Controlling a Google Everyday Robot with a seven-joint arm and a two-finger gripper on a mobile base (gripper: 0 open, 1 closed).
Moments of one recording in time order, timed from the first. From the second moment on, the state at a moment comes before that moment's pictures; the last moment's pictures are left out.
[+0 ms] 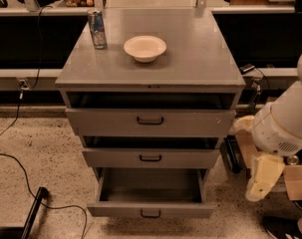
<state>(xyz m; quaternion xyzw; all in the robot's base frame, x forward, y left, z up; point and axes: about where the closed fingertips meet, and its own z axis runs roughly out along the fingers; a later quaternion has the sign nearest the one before) 0.403 -0.221 0.809 -0.65 0.75 0.05 0.11</state>
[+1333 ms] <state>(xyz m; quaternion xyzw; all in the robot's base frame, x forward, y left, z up) 0.380 -0.148 0.686 -0.63 0.72 0.19 0.22</state>
